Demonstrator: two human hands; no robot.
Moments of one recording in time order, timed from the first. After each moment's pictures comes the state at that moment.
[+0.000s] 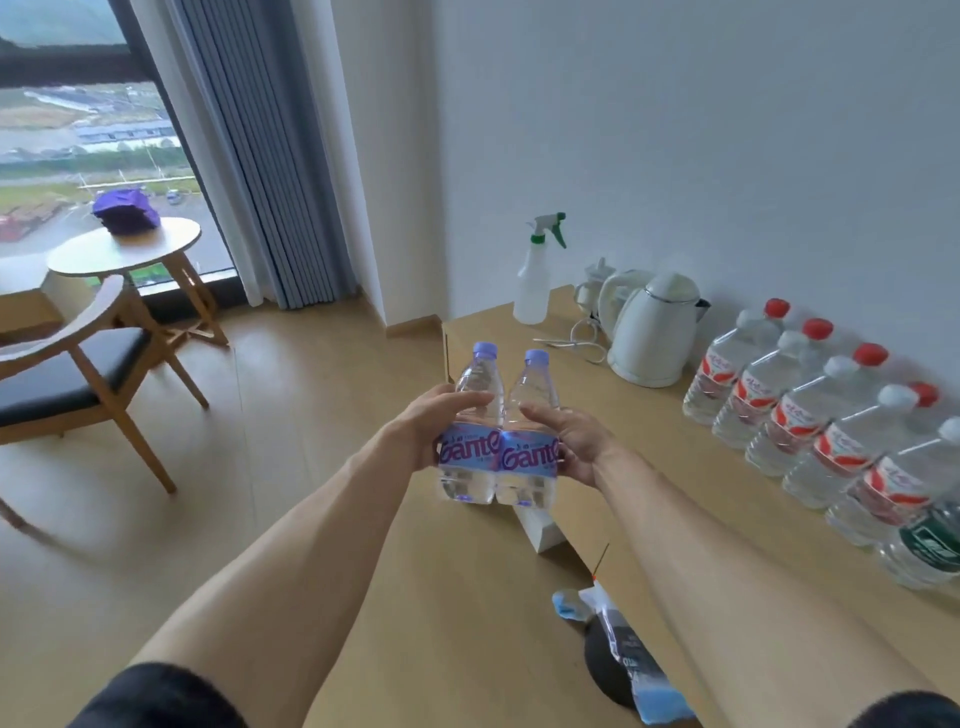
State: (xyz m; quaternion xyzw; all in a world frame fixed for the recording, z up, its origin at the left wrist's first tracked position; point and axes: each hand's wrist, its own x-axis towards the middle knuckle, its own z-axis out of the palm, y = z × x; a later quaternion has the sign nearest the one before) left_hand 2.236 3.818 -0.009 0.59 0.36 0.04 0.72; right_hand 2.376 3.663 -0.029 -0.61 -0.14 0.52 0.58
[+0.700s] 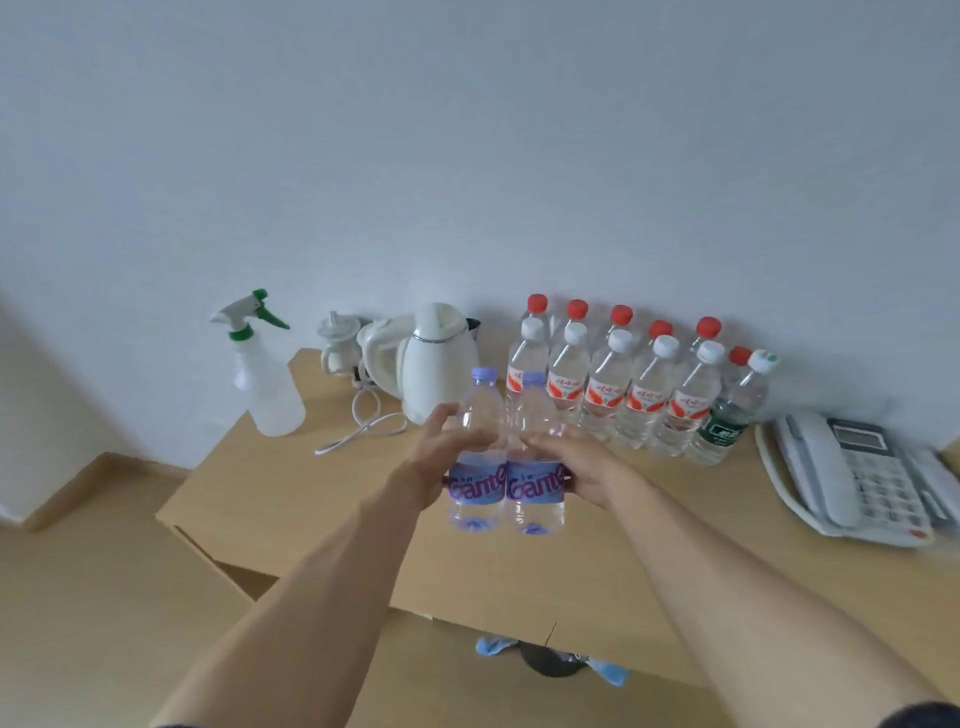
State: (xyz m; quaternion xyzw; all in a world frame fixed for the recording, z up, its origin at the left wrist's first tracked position) left_hand 2.516 3.803 -0.038 0.67 0.09 -0.21 0.71; right_hand 2.515 3.596 -0.058 -0.70 0.15 0.19 0.67
